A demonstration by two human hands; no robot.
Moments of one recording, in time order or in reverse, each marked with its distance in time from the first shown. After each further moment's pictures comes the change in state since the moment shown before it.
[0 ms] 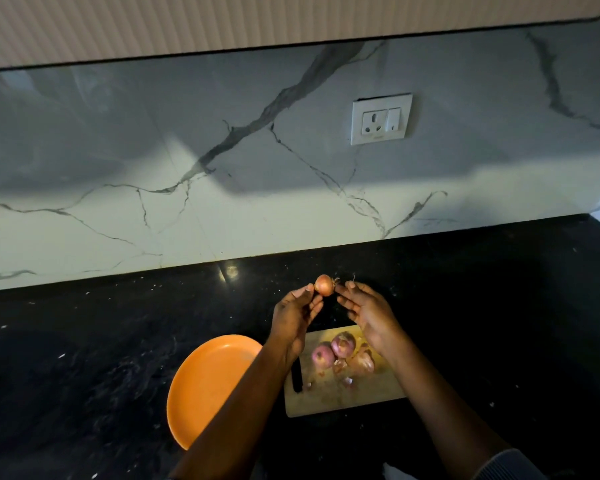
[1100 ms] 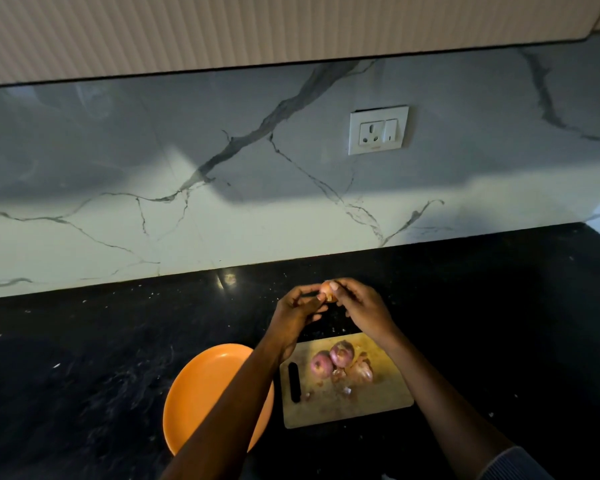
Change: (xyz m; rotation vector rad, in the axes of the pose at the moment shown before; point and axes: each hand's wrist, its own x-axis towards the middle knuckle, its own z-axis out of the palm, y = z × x) left_hand 0.006 0.013 -0.004 0.489 -0.209 0.149; right_hand 0.007 -0.015 0.000 -0.668 -0.082 -0.461
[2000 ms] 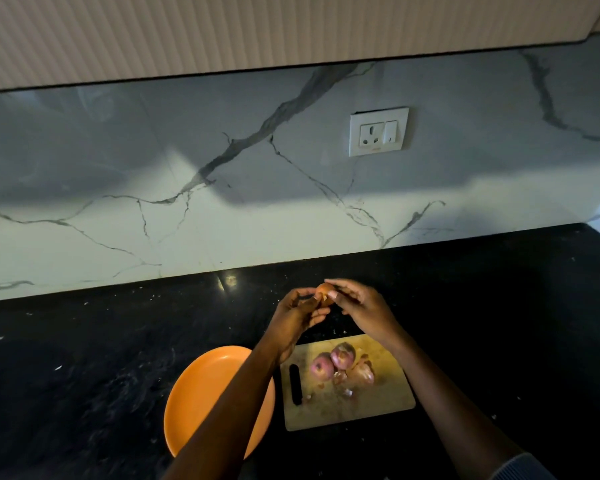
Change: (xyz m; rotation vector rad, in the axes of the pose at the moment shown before) left_hand -0.002 0.004 -0.003 -0.155 -0.045 -0.059; right_hand 0.002 0.003 -0.005 0.096 -0.095 -0.048
